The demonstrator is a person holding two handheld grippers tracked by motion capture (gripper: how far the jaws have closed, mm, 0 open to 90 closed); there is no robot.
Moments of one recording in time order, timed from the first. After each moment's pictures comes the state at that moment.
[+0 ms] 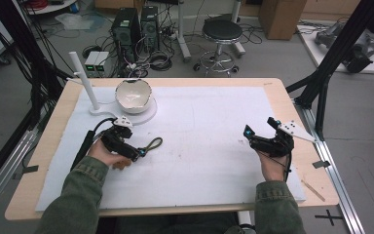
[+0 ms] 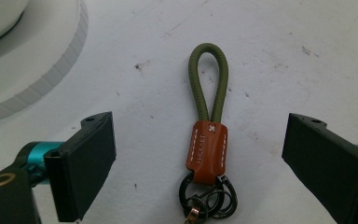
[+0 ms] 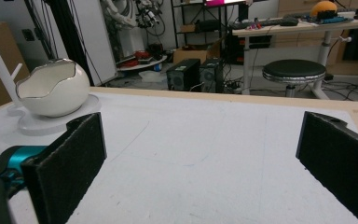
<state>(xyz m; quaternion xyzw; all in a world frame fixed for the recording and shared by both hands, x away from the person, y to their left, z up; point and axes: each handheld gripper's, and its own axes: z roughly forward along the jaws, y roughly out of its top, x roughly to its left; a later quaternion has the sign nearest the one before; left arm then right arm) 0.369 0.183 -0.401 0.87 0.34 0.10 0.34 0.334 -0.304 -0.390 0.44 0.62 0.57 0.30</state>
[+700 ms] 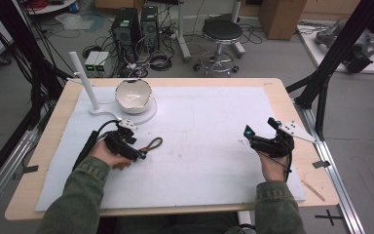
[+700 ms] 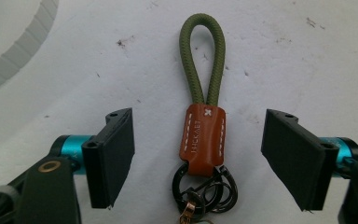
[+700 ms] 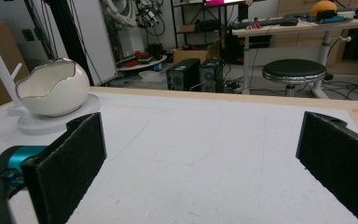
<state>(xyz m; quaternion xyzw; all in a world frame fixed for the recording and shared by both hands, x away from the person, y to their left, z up) 0.374 0.178 -0.413 0.89 0.33 0.07 0.31 0.333 -0.305 -0.391 0.45 0.62 0.57 0.30</state>
